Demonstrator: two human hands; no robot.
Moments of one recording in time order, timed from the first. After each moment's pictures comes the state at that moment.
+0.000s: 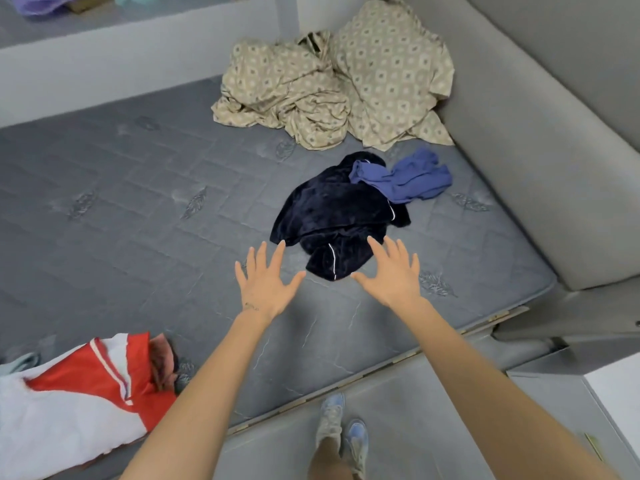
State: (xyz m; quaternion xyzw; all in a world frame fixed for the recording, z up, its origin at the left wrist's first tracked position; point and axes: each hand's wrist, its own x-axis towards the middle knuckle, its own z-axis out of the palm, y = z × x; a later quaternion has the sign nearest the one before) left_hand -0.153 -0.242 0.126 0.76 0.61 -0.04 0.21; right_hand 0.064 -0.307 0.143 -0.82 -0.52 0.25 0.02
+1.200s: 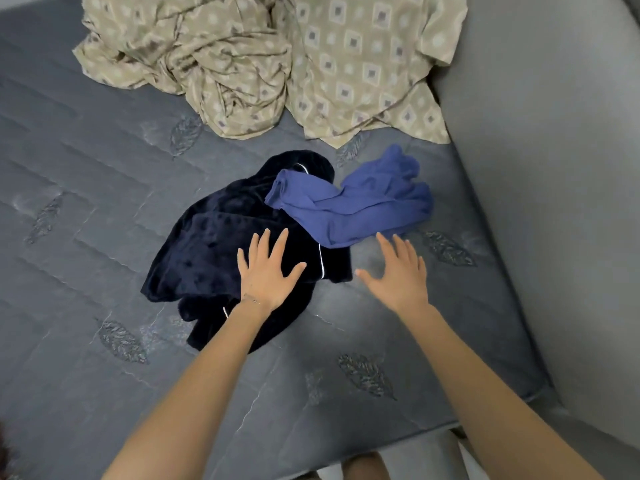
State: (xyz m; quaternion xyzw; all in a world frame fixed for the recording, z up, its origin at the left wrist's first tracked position) left_hand 0.208 -0.022 -0.064 0.73 0.62 -0.08 0.27; right_hand 0.430 -0.089 -0.051 -0.80 -0.50 0.34 0.00
